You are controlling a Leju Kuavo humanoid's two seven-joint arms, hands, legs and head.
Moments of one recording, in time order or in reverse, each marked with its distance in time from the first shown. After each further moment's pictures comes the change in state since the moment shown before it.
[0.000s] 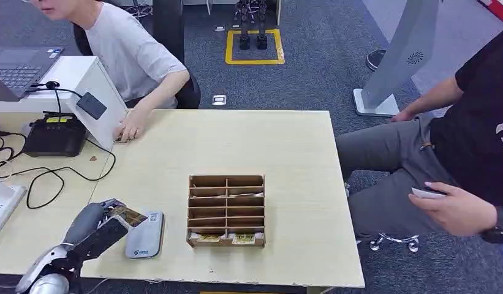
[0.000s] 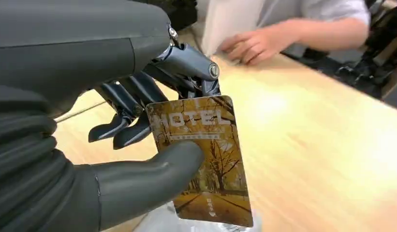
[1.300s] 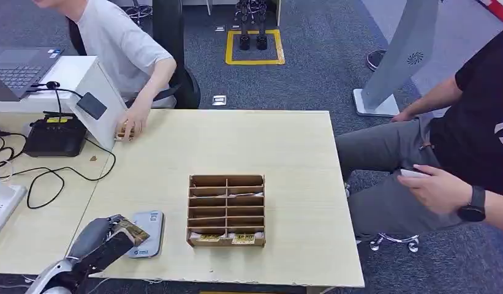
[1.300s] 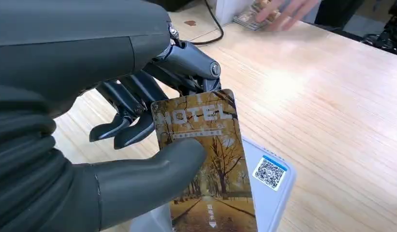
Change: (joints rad) left arm 0.044 -0.015 -0.021 0.034 -0.059 0.005 0.010; right arm -0.006 0.000 -0.017 0.000 0.035 0.006 0.011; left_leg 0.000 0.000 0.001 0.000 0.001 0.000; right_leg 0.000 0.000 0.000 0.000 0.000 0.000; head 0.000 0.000
